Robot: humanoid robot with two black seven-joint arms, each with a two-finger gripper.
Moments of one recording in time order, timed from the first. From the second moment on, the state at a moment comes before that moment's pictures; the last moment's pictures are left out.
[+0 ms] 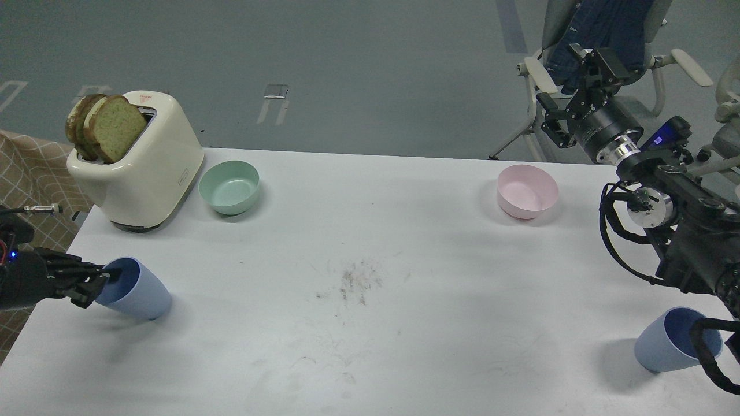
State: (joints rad) left arm -0.64 1.29 -0.16 -1.31 1.81 -0.11 -0.49; right arm 0.97 -0.21 0.47 0.30 -0.23 0.49 0.49
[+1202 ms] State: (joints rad) left arm -1.22 0.48 -0.18 -1.22 1.90 -0.49 -0.49; right arm 1.38 -0.12 0.29 0.30 -0.25 0.49 0.49
